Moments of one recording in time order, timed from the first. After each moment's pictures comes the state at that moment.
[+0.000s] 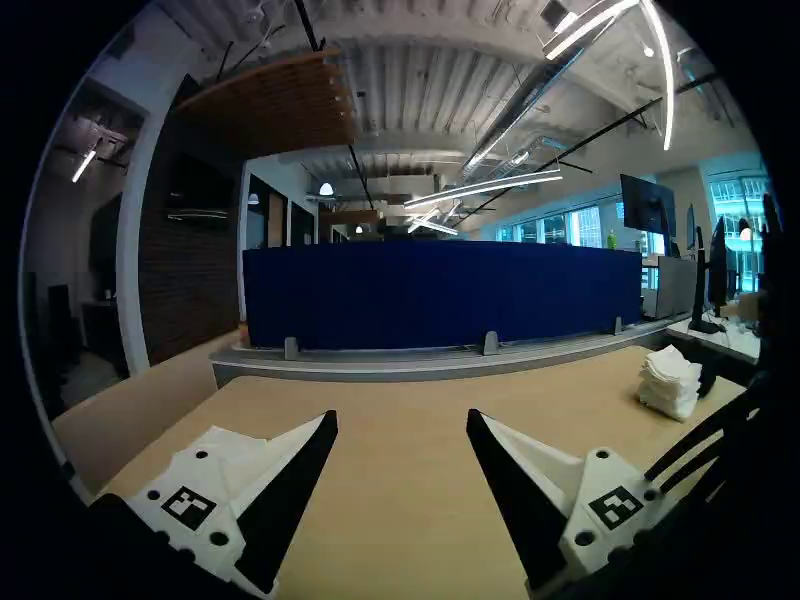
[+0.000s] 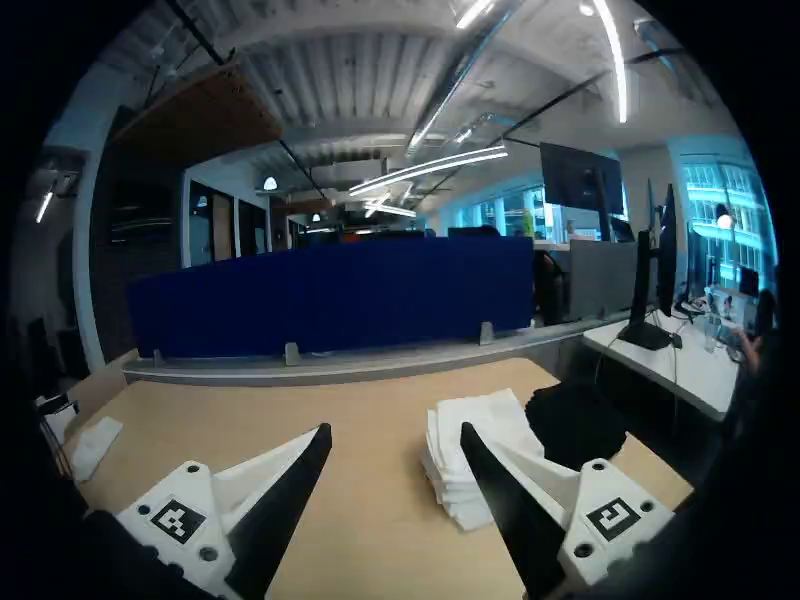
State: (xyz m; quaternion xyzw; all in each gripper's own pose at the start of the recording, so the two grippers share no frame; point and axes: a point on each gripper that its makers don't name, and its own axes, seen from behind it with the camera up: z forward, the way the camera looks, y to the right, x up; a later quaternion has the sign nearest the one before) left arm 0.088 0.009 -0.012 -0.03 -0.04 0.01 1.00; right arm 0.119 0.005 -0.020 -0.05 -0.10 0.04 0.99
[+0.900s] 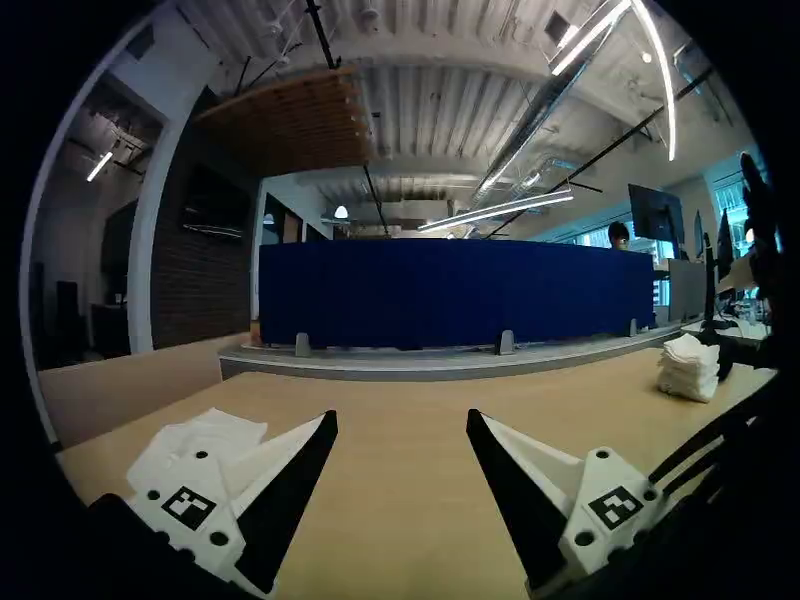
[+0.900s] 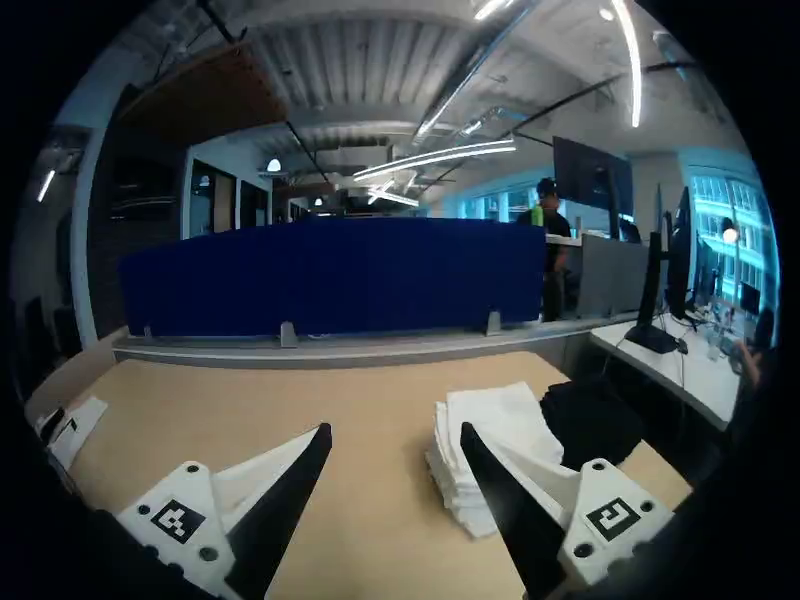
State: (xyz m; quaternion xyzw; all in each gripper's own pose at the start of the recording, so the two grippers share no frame) left arm 0.014 -0.002 -0.002 0.00 0.01 0.00 1.00; right arm 0.090 -0.009 0.021 -0.05 -0.12 0.01 0.99
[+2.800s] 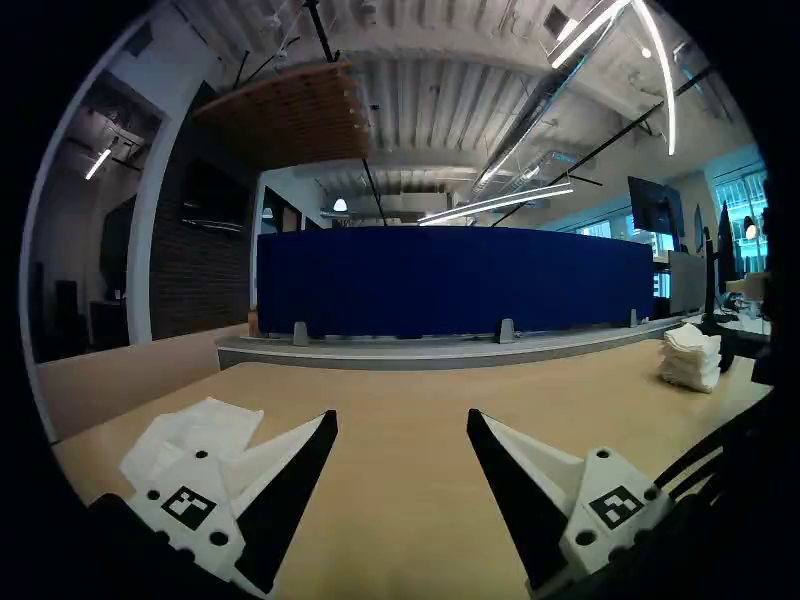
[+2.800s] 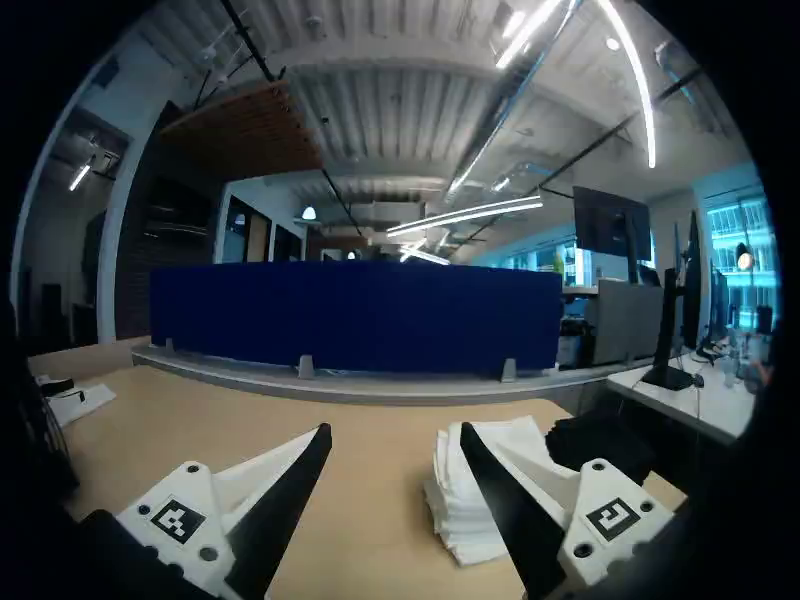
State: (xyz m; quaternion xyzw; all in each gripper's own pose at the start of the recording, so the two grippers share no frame) left arm 0.000 0.003 0.000 0.00 0.00 0.00 1.00; right arm 0.076 0.011 0.002 0.00 -0.01 -0.01 1.00
